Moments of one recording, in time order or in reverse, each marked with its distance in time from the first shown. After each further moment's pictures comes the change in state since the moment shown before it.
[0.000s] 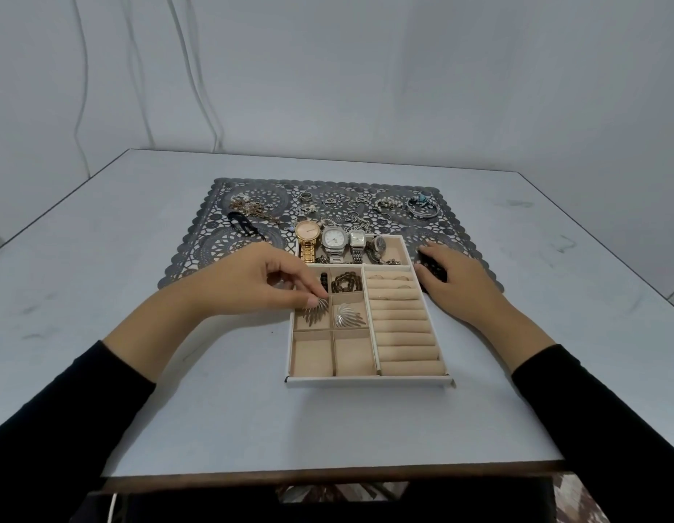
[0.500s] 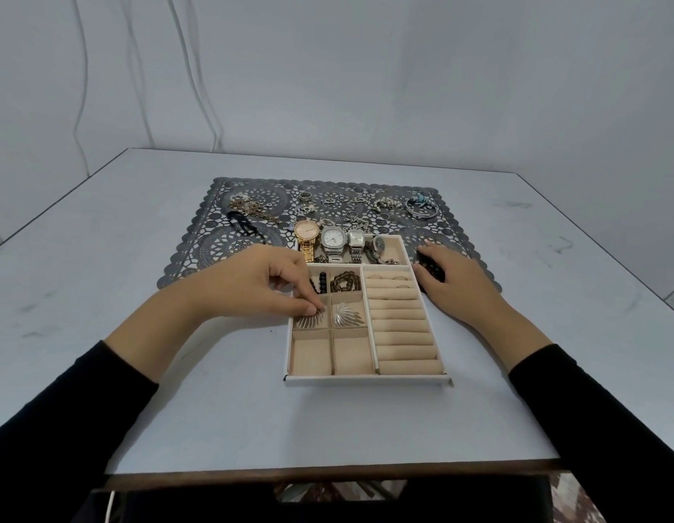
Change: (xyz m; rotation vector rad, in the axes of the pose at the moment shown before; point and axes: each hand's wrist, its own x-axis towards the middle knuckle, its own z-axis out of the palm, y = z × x) left_hand 0.001 0.002 0.001 0.105 0.010 0.023; right_hand 0.000 -0.001 -0.001 -0.007 0.001 0.004
